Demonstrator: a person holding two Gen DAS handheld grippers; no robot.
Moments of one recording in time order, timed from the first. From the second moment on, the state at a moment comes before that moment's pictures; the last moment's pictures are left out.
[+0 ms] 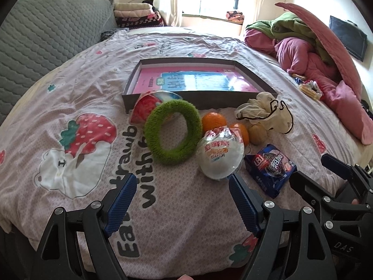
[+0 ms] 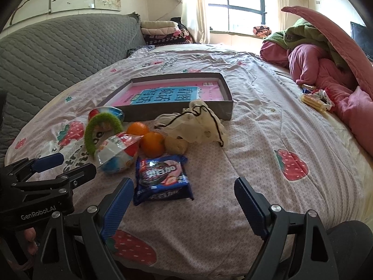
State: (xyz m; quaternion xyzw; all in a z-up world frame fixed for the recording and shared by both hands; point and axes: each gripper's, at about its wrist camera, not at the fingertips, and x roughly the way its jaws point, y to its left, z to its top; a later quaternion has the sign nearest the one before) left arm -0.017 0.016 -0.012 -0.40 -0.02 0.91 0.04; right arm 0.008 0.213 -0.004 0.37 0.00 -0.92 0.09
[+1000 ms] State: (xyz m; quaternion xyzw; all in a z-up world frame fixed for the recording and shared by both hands) left arm -0.059 0.050 -0.015 -0.44 -0.02 0.89 0.08; right arm -0.016 0.196 -0.025 0.40 0.03 -0.91 0.12
